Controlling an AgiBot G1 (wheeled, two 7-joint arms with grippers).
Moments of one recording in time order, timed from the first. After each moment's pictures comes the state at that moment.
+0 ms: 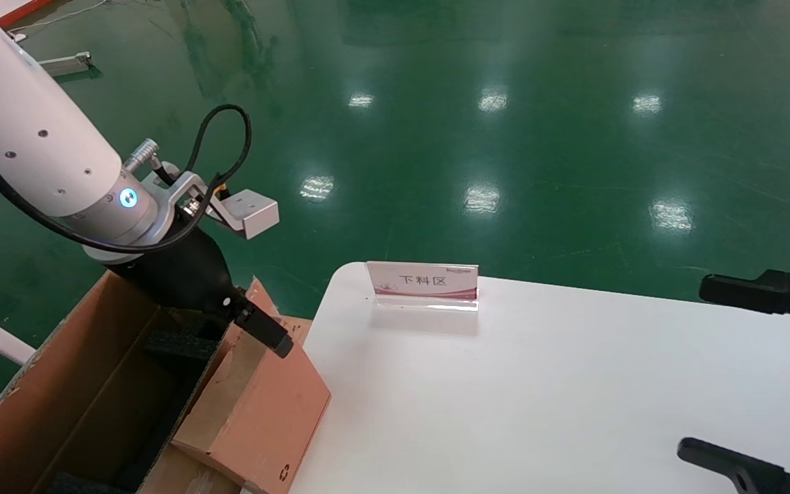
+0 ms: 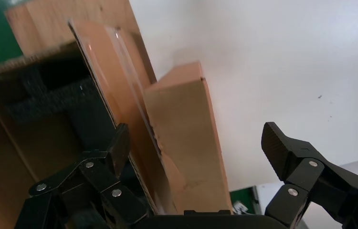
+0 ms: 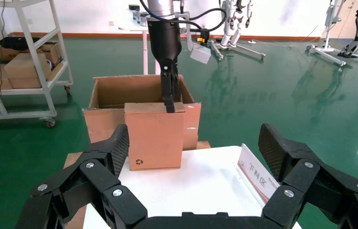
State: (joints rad) left arm -2.10 0.71 1.39 -1.38 1.62 1.68 -1.81; right arm 1.07 -0.61 -0.28 1.28 -0.73 -1.50 0.19
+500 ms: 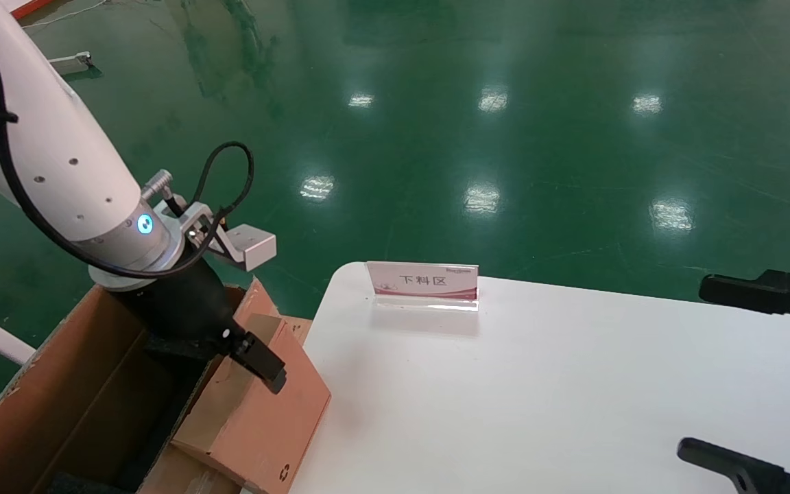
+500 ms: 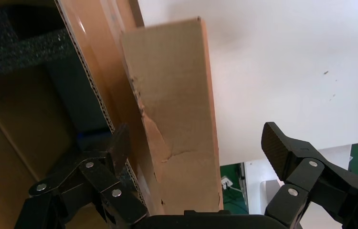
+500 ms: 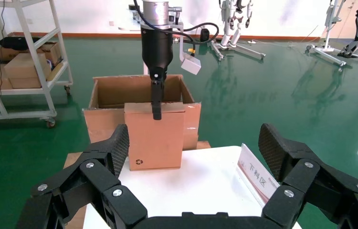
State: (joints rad) left arm -2.12 0.74 1.52 -1.38 1.56 1.69 -1.92; right arm 1.07 -0.61 -0.28 1.28 -0.73 -1.50 0.19
